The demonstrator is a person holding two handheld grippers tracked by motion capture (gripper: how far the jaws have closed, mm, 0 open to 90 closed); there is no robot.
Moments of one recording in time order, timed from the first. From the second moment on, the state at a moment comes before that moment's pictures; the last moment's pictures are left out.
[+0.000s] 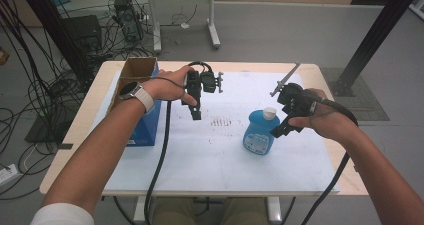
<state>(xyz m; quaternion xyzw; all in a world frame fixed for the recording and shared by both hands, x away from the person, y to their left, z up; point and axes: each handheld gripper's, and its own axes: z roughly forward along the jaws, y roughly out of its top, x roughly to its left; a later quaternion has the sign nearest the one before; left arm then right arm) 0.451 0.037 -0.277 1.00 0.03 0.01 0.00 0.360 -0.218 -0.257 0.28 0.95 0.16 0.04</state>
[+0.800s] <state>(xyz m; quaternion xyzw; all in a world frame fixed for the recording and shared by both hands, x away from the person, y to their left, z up) 0.450 0.035 -0.278 1.00 0.02 0.01 0.01 0.359 -0.218 -0.268 0.28 0.94 0.18 0.04</state>
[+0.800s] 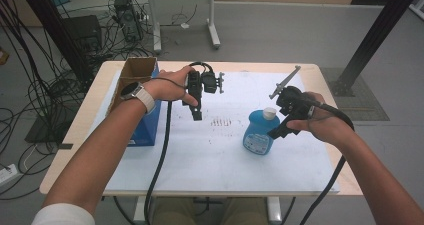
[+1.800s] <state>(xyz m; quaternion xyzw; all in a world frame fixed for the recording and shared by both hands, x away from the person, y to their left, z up) 0.449 0.038 -0.283 1.00 0.03 0.00 0.01 0.358 -0.219 -0.282 0.27 0.94 0.21 0.05</state>
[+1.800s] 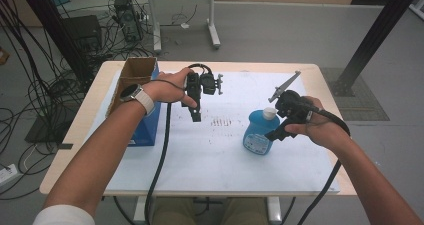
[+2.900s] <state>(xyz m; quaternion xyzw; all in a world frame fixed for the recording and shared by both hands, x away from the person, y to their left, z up) 0.450 0.039 -0.286 1.00 0.03 0.00 0.01 0.358 -0.223 -0.296 0.28 0.93 0.23 0.06</state>
